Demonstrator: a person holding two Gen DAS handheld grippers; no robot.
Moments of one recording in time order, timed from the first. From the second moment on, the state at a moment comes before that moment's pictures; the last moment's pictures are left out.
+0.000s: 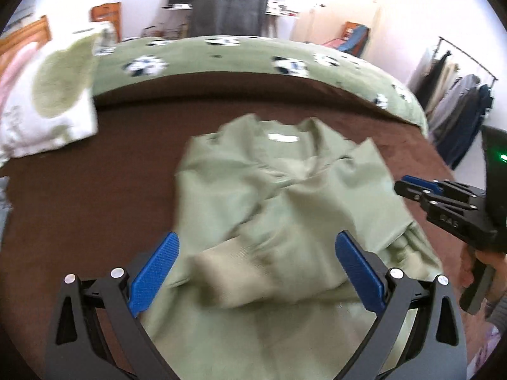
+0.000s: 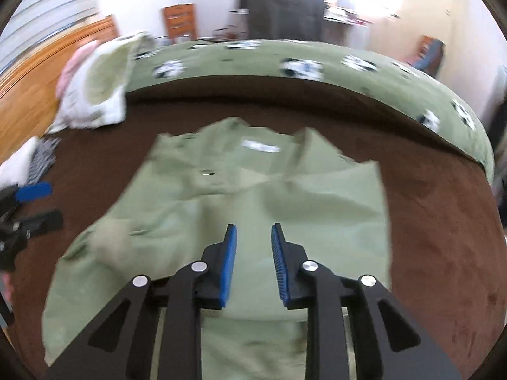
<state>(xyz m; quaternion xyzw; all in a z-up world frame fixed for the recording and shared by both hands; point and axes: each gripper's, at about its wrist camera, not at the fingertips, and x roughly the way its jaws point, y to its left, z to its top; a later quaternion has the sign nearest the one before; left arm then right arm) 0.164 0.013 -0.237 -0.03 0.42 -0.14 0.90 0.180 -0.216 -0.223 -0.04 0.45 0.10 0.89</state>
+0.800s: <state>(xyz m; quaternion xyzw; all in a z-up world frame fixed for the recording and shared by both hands) 0.198 -0.036 -0.374 -0.03 0.45 -0.17 0.88 0.241 -0.301 -0.360 -0.06 0.50 0.08 0.86</state>
